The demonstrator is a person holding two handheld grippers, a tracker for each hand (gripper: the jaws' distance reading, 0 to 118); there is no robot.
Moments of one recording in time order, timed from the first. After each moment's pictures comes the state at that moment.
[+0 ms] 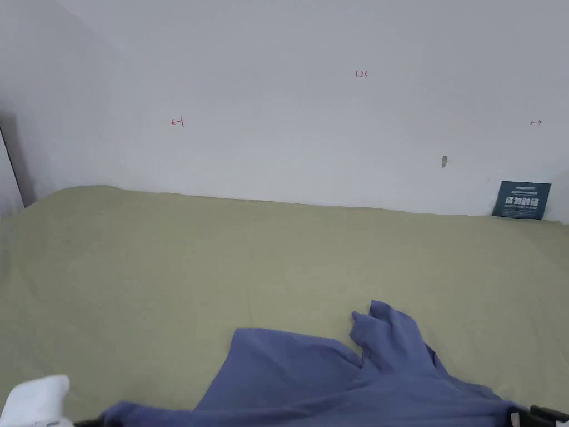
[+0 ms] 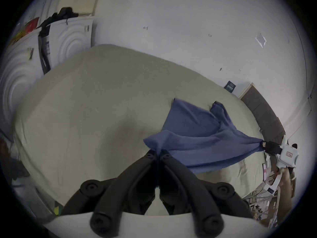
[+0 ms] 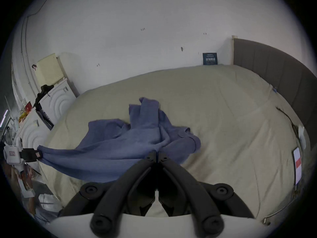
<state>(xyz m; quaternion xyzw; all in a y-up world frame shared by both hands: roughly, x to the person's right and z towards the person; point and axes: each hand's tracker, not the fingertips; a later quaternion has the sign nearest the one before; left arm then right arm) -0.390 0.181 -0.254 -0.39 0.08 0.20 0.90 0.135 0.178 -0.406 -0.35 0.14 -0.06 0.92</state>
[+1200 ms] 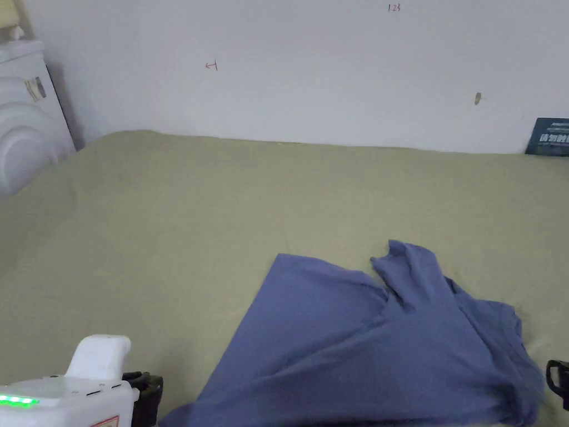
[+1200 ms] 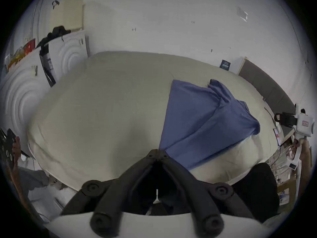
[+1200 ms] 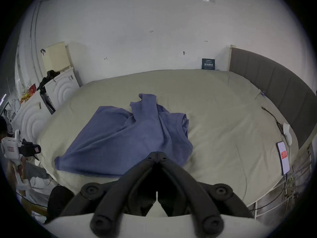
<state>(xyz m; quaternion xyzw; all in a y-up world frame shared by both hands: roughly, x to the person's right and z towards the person) -0.370 0.169 -0.168 -0.41 0.06 0.09 0.91 0.140 0.195 -0.307 -0.34 0.14 -0.01 0.93</state>
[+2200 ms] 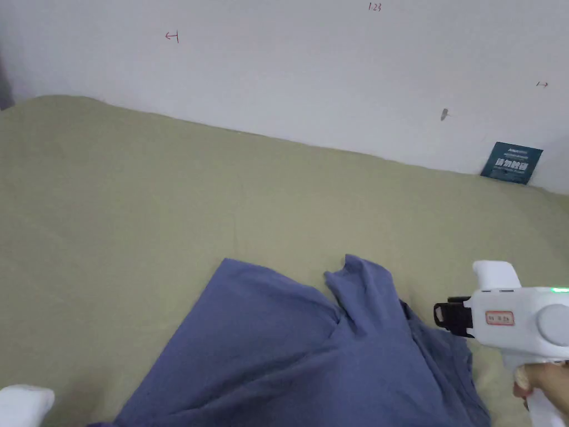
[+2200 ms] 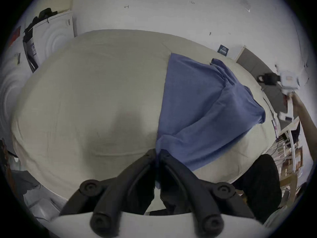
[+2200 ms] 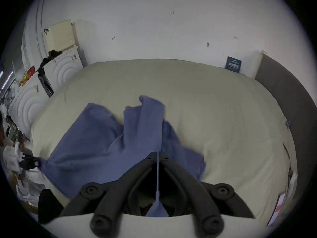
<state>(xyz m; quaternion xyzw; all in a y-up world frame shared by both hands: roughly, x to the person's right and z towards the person) -0.380 0.106 -0.208 -0.46 0.01 0.11 0.88 0.086 0.181 -0.538 -0.40 0.21 0.08 0.89</state>
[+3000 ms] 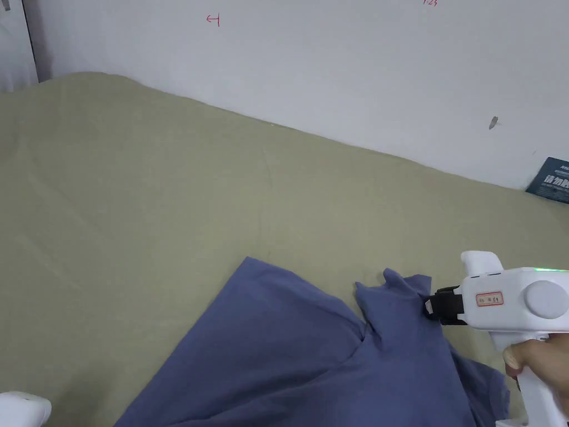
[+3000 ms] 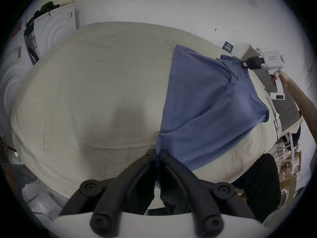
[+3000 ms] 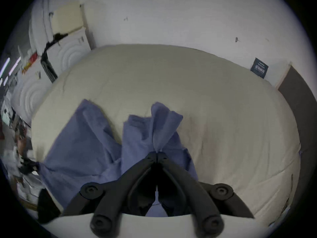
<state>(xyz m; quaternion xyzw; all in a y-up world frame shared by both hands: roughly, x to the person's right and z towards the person) -0.374 0.103 -0.209 -0.48 0.02 0.12 0.87 0.043 0.169 -0.596 -0.44 0.27 0.08 0.86</state>
